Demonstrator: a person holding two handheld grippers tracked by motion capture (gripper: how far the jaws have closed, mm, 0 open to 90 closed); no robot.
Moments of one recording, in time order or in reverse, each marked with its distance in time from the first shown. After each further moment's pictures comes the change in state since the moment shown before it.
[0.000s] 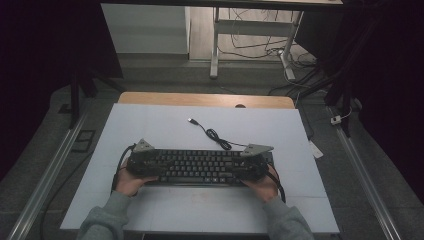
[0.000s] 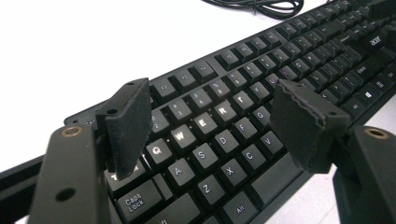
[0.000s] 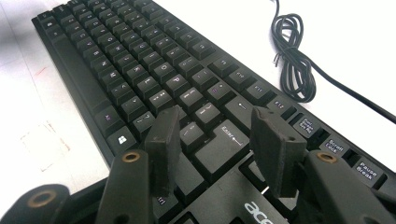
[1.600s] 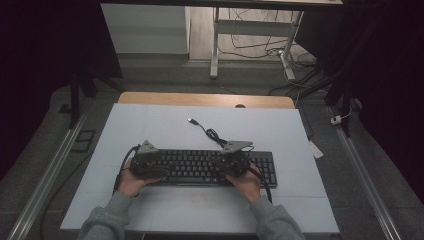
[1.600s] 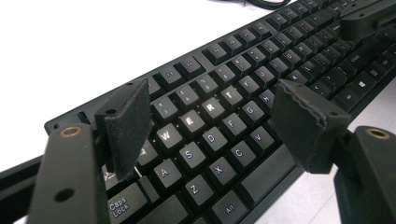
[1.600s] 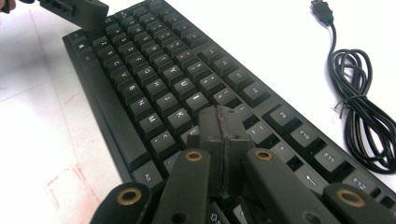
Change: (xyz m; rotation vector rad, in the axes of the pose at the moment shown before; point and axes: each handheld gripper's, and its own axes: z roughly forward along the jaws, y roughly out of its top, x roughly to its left) left arm -0.007 0.001 0.005 0.023 -0.009 0.035; right arm 0.027 0.033 0.036 0.018 0.068 -0.049
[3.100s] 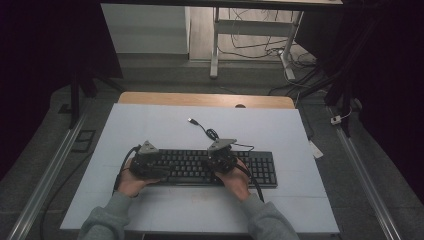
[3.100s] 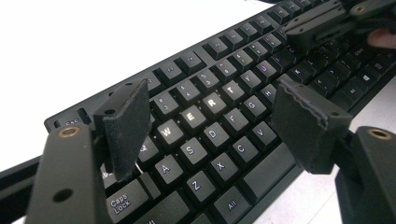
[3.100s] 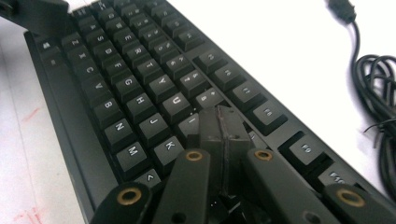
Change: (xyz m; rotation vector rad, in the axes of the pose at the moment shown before) left arm 0.000 -0.001 0.001 0.014 0.005 0.008; right arm 0.003 0.010 0.038 0.033 -0.029 -0.013
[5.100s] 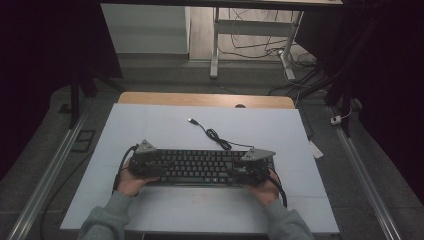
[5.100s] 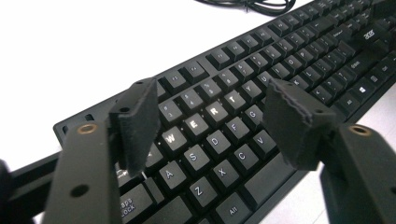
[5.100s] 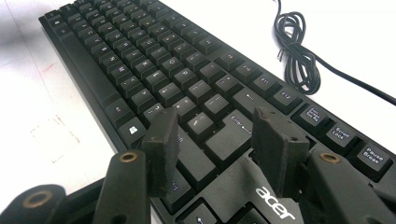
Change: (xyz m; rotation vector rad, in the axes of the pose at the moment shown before) left arm 0.002 0.002 -0.004 -0.042 0.005 -0.020; right arm -0.019 -0.056 -0.077 -0.069 -0.048 0.064
